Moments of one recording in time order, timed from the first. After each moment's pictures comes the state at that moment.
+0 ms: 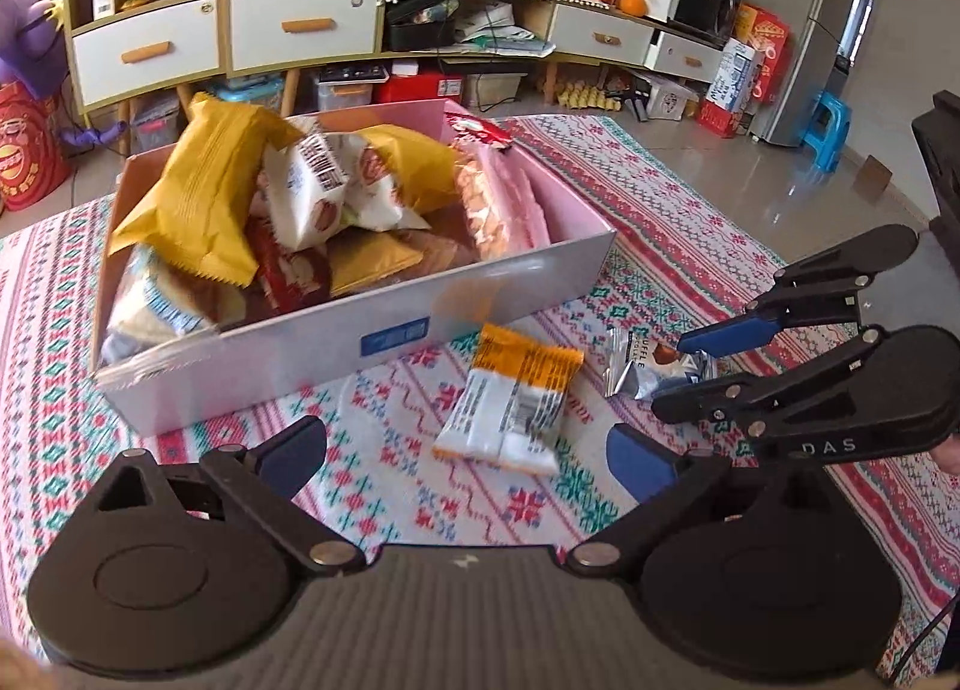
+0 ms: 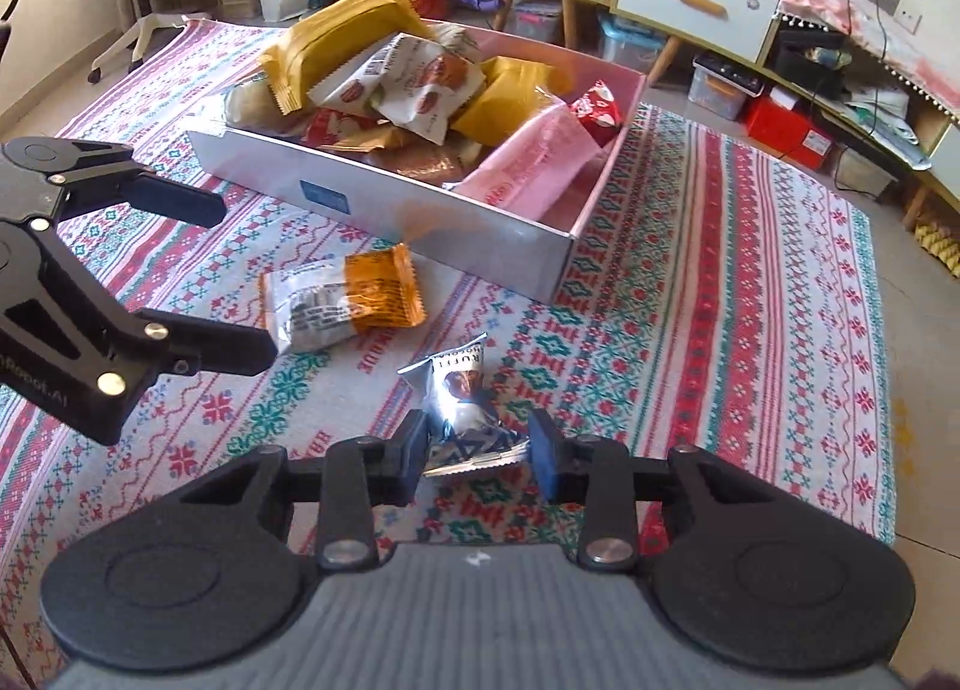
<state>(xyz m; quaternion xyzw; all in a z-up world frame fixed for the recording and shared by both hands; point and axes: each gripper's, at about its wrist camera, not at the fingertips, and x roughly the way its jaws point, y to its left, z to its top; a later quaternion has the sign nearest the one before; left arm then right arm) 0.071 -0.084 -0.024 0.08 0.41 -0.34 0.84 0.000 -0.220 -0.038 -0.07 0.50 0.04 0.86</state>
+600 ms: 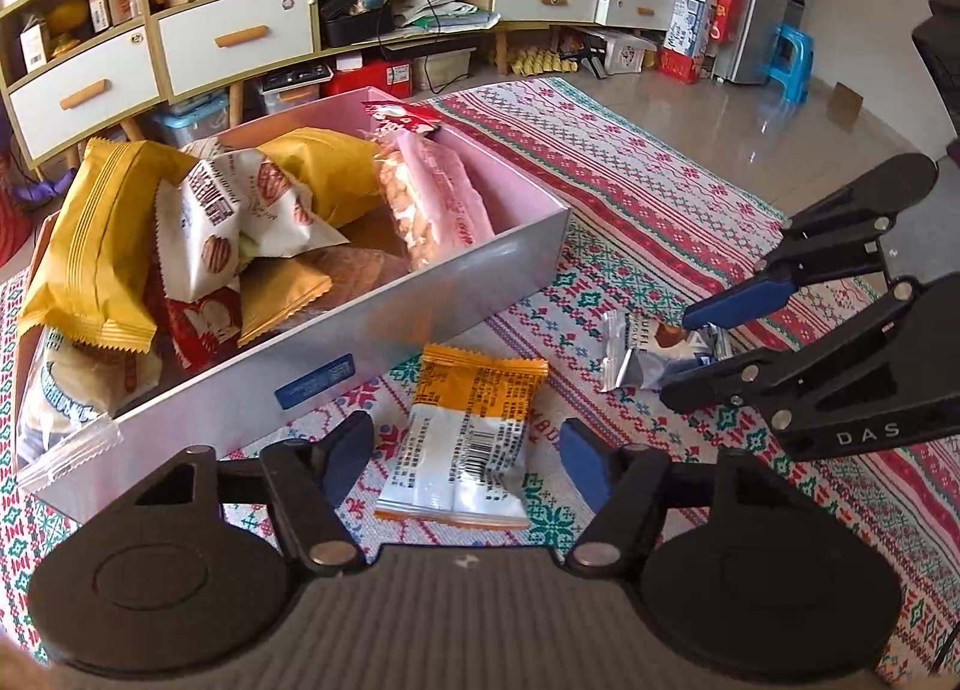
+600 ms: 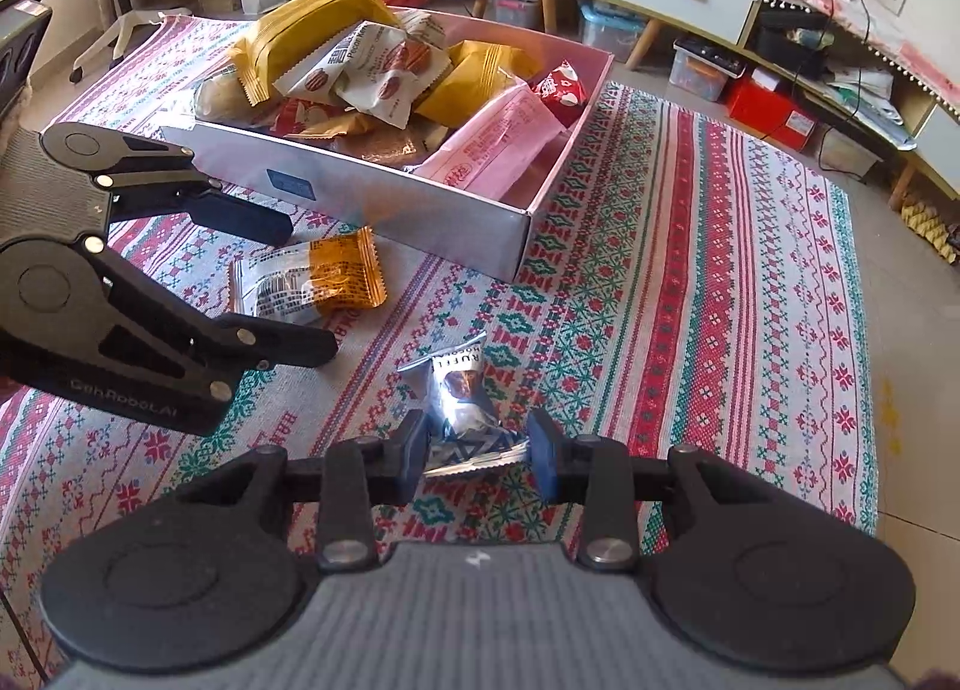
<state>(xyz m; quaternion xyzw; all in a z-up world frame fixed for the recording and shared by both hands) 0.078 -0.120 -0.037 0.15 0.40 -0.37 0.82 0.001 -0.232 -0.038 -0.07 0.51 0.02 0.86</state>
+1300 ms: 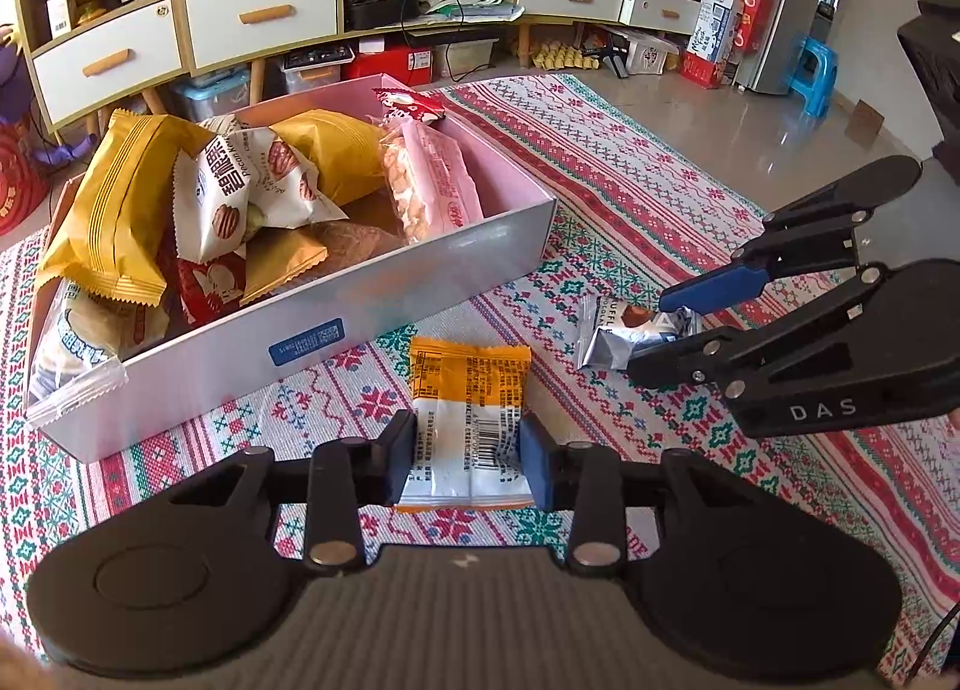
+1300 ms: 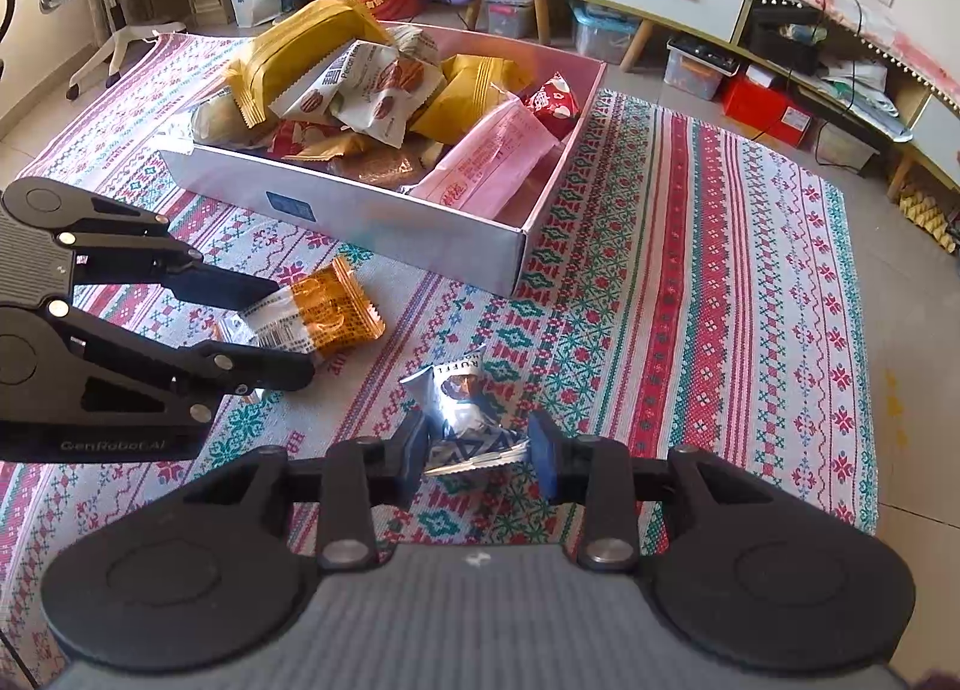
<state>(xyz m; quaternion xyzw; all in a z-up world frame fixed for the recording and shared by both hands) 0.064 -0.115 -0.031 0.12 0.43 -0.35 0.83 0.003 -0.235 -0.031 -0.05 0.51 0.02 0.86</state>
